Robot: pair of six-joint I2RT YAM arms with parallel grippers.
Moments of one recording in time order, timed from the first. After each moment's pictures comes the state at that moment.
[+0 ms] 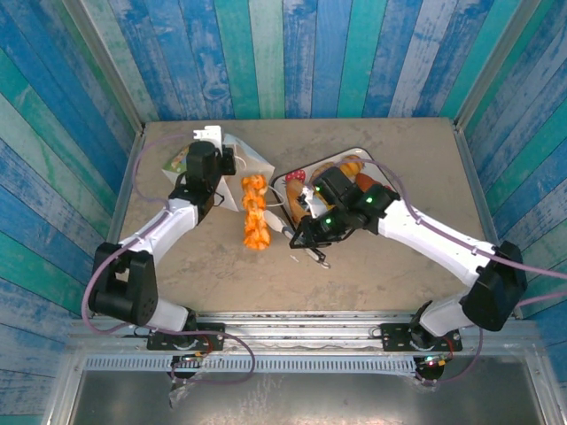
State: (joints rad) left arm -0.26 1.44 0.93 0.21 -0.19 -0.13; right arm 0.82 1.44 1.24 -0.82 -0.52 0.59
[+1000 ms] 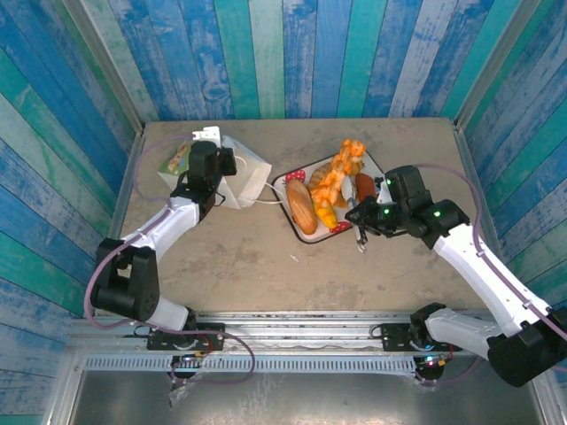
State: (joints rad) left arm -0.26 1.46 0.94 0.19 -0.19 -0.20; right arm 0.45 1.09 1.00 -0.77 -0.34 0.84
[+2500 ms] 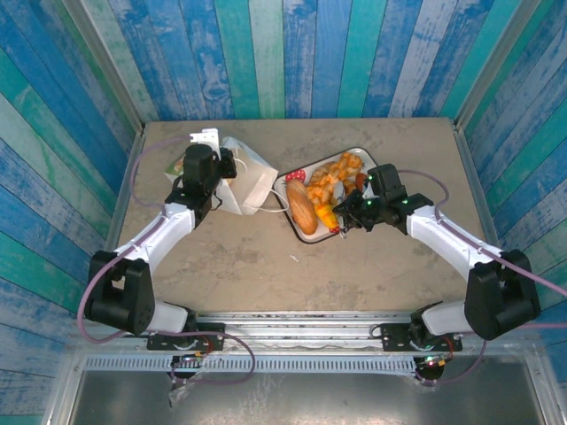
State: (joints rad) left arm -0.26 1.39 0.90 0.19 -0.10 -0.22; right arm 0.40 1.37 0.89 -0.41 -0.42 1.02
